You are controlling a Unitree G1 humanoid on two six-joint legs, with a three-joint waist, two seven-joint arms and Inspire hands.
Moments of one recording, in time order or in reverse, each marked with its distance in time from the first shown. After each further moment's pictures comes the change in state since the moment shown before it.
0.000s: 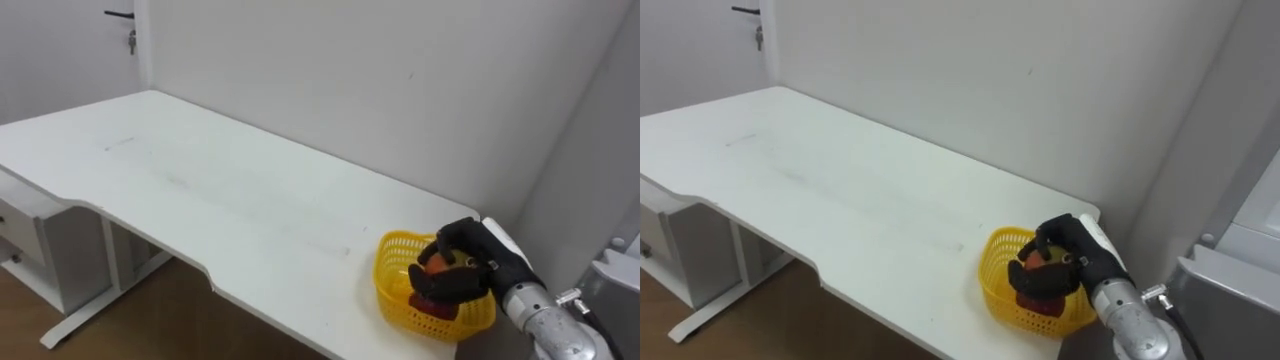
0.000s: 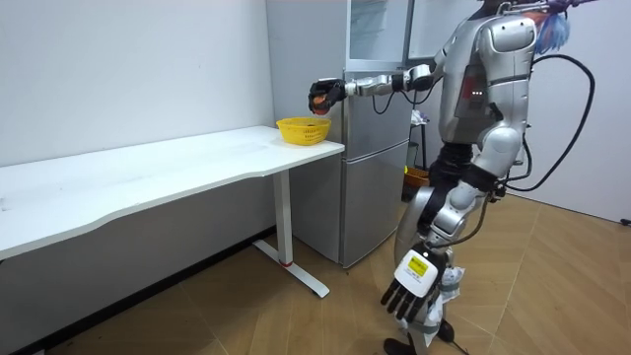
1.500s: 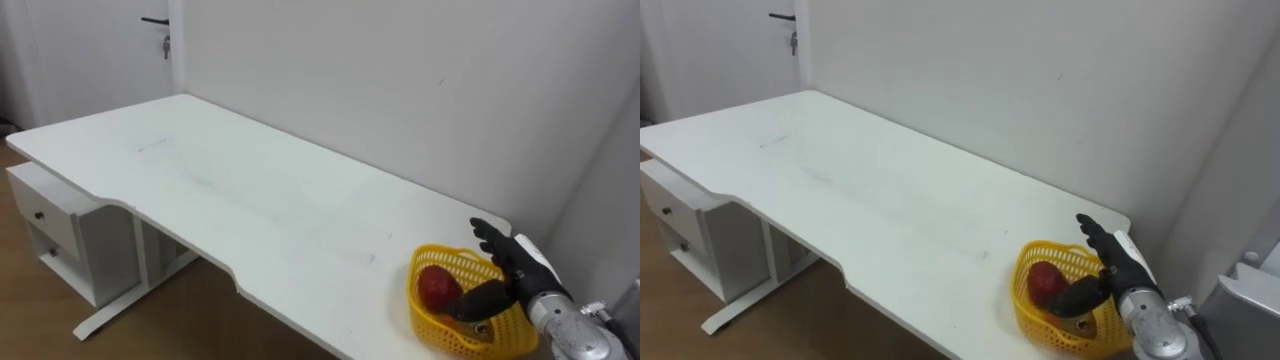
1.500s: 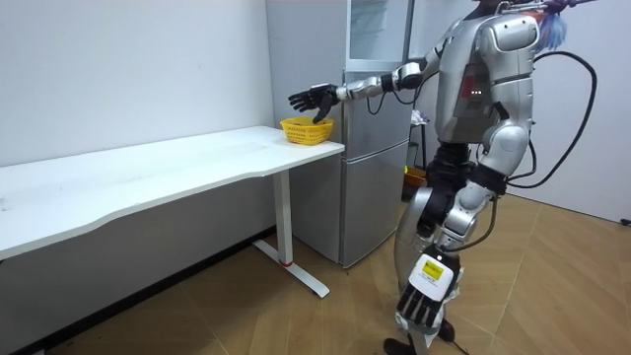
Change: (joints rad) left arm 0.034 -0.024 0.001 -0.001 0.008 0.019 -0.032; right arm -0.093 0.000 0.000 0.240 -0.011 0.001 -0.019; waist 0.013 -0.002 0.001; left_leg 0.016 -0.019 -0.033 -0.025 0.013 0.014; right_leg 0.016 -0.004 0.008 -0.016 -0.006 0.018
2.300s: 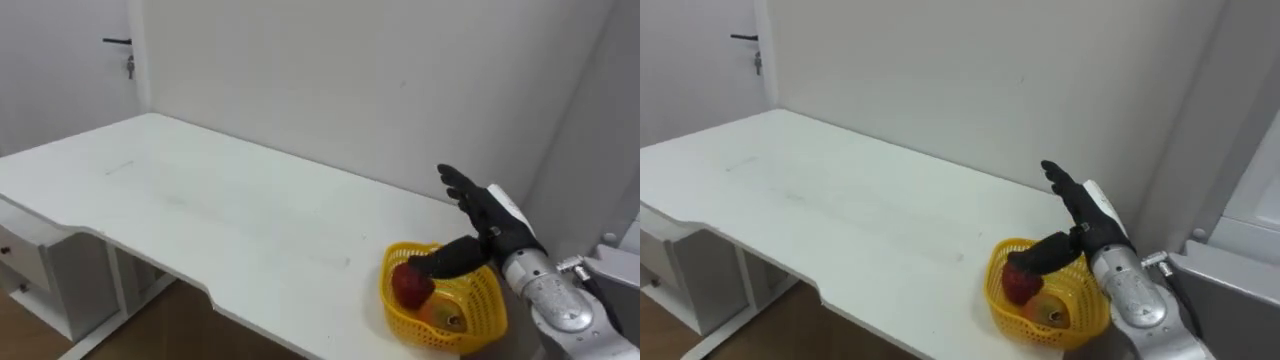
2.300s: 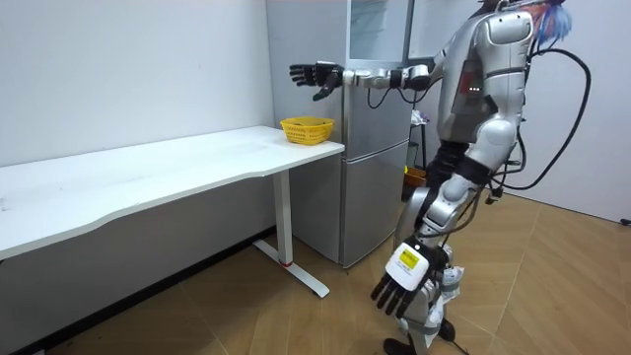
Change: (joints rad) left arm -0.029 -0.011 0.011 -0.001 -0.001 -0.006 0.046; right arm 0.016 0.000 -0.002 -0.377 -0.008 0.005 0.001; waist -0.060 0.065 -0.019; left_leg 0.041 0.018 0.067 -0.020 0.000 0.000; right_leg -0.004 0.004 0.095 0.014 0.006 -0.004
